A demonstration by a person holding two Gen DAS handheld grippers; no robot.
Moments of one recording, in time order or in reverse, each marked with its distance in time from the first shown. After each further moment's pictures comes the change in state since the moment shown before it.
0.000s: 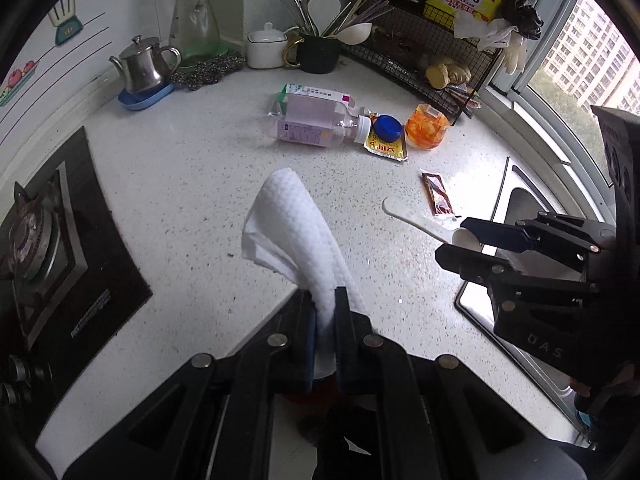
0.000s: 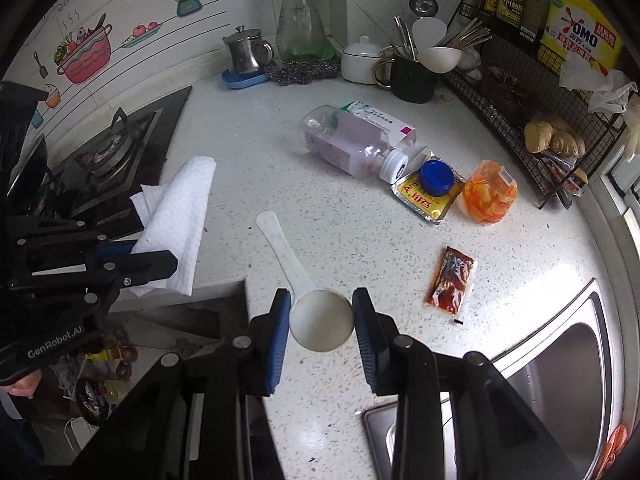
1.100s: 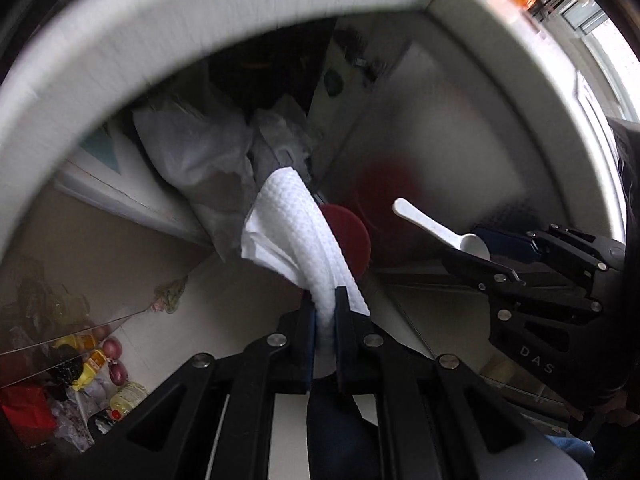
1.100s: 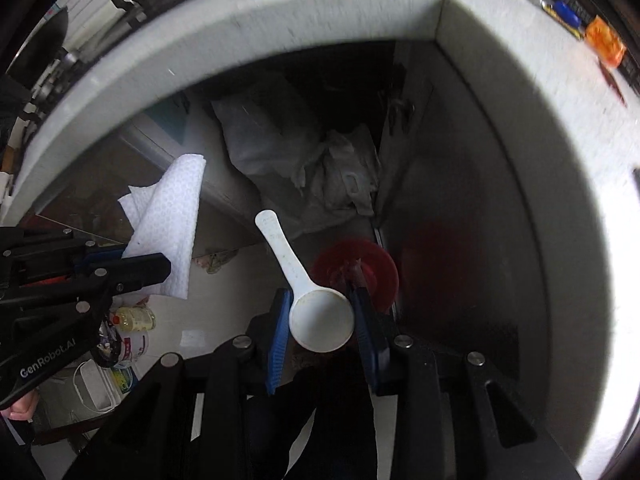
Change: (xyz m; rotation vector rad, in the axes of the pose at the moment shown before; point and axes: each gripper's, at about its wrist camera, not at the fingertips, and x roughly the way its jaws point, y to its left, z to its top) left arm 0.113 0.076 -0.247 -0.207 0.264 0.013; right arm 0.139 0.134 -0.177 -0.017 0.291 0.049
